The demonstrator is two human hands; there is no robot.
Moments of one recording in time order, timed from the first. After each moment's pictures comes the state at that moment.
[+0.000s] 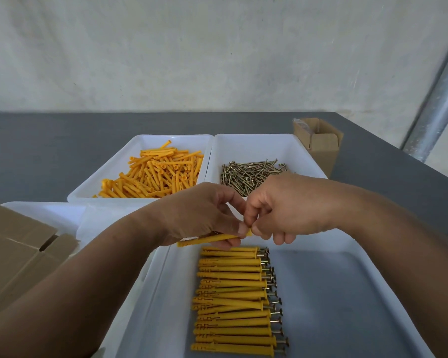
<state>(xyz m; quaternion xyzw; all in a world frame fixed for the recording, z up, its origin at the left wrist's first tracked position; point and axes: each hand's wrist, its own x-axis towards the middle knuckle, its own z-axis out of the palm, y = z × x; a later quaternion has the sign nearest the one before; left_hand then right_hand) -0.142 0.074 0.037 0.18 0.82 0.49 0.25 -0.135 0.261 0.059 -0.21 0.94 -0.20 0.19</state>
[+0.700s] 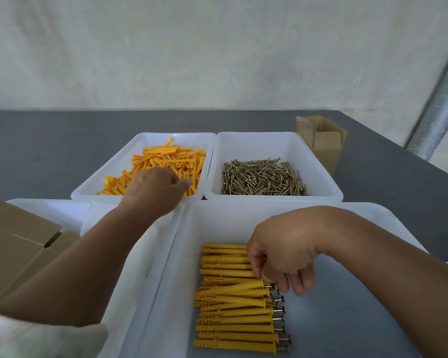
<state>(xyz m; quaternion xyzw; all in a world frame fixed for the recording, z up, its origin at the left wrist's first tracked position) -0.192 0.022 0.008 -0.03 0.97 0.18 -0.15 -0.126 0.241 0.034 -0.17 0.89 -0.06 0.41</state>
